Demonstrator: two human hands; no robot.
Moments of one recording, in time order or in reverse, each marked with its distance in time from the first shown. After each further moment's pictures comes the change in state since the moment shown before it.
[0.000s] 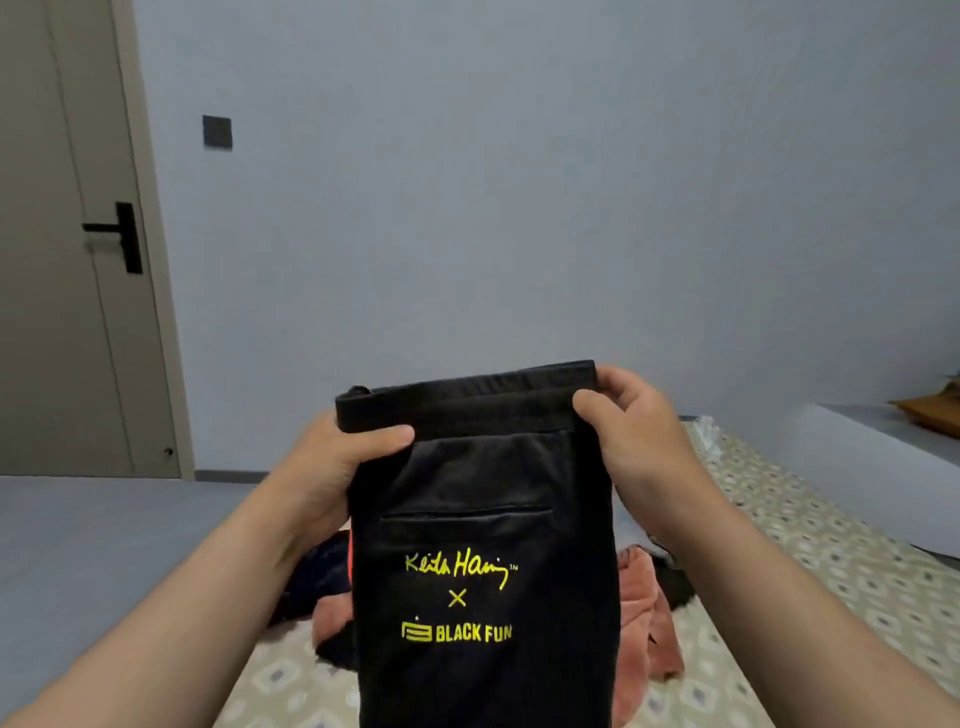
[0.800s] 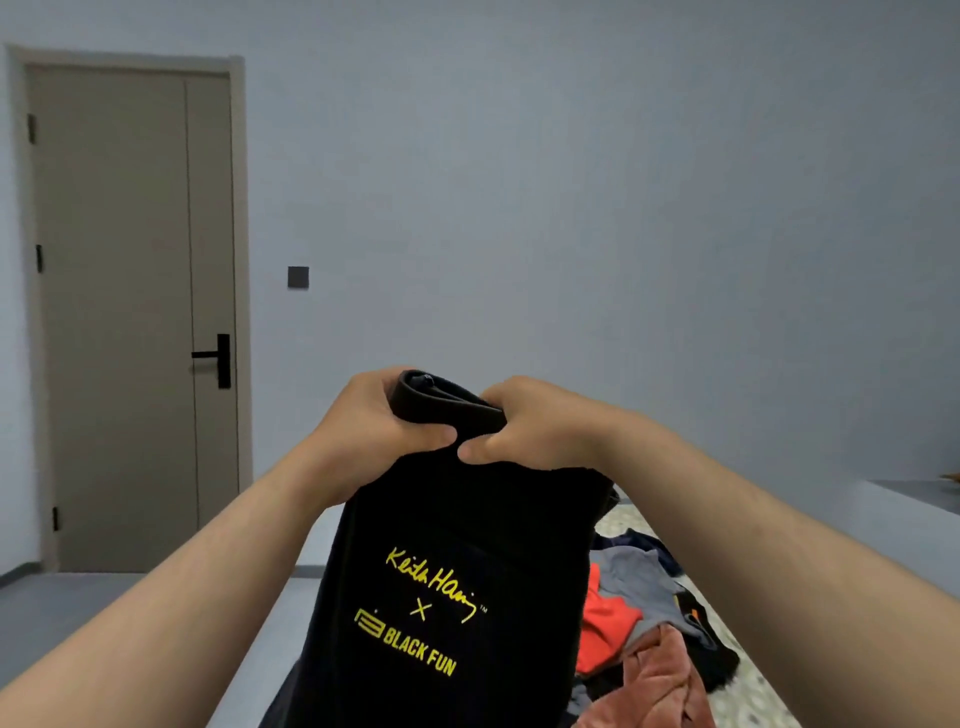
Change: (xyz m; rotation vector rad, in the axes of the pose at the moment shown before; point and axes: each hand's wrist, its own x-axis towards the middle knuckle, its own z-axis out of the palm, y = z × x) left_hand -0.096 0.164 0.066 0.634 -0.009 0.382; right_hand -0.036 -0.178 0.047 -0.923 -0.538 -0.224
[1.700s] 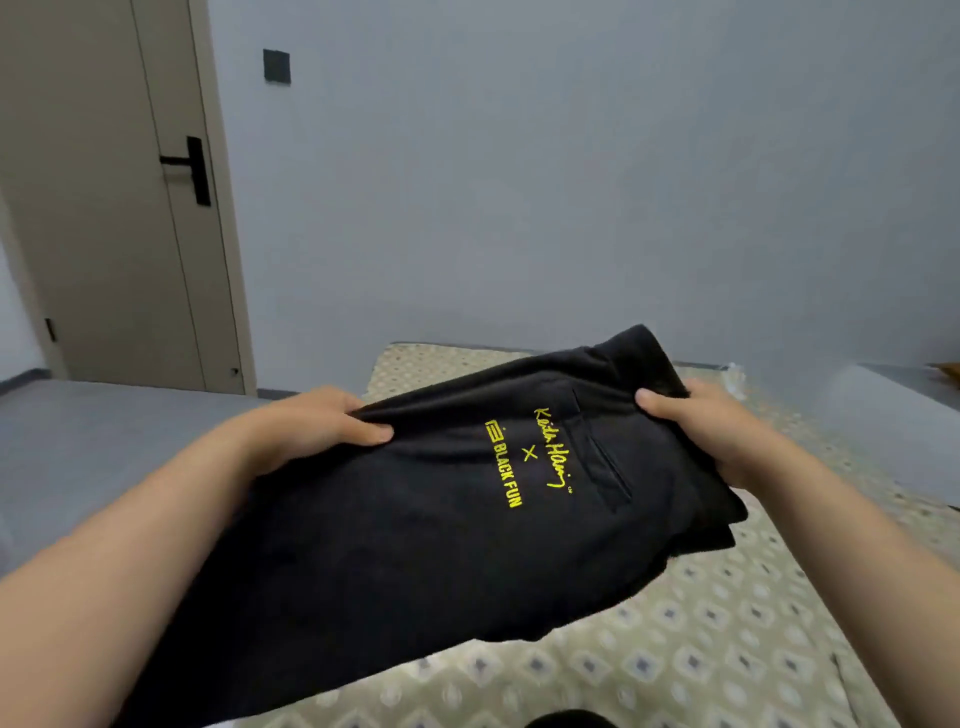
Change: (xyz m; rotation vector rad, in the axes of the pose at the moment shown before) left_hand -0.084 -0.178 -0.029 0.302 -0.408 -0.721; right_hand -0.077 0.197 0.126 0.817 0.172 0.604
